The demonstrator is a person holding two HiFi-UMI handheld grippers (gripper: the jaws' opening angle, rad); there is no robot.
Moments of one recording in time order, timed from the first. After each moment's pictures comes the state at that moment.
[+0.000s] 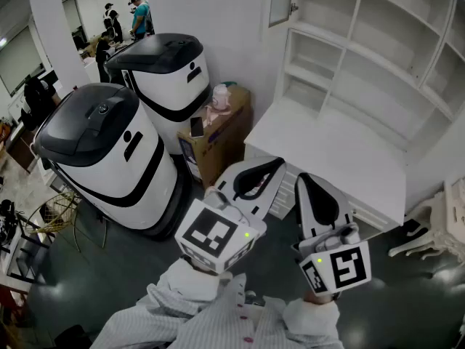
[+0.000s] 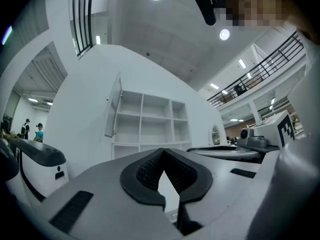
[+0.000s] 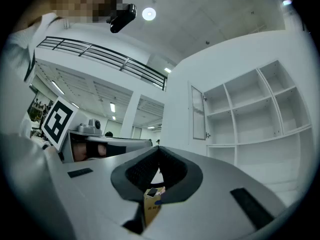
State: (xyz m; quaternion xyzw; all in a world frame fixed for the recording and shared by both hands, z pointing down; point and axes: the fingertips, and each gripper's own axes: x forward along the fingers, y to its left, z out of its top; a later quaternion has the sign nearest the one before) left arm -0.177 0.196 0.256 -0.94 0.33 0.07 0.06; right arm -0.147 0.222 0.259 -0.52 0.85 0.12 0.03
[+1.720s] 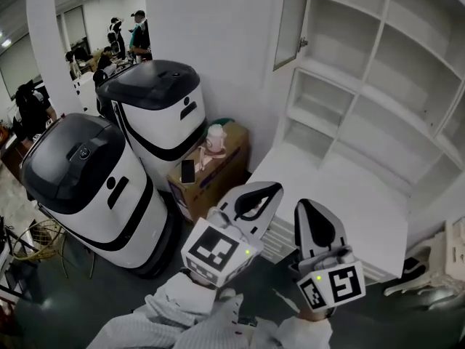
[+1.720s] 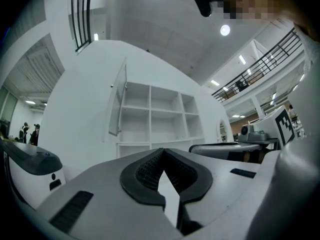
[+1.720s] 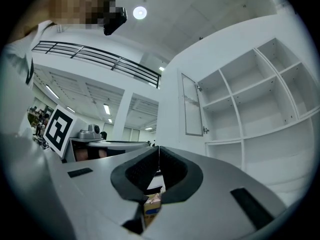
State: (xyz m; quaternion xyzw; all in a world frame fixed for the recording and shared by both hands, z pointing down) left arm -0.152 0.012 0.261 -0.94 0.32 0.05 0.08; right arm -0.116 0.042 0.260 -0.52 0.84 0.10 0.06
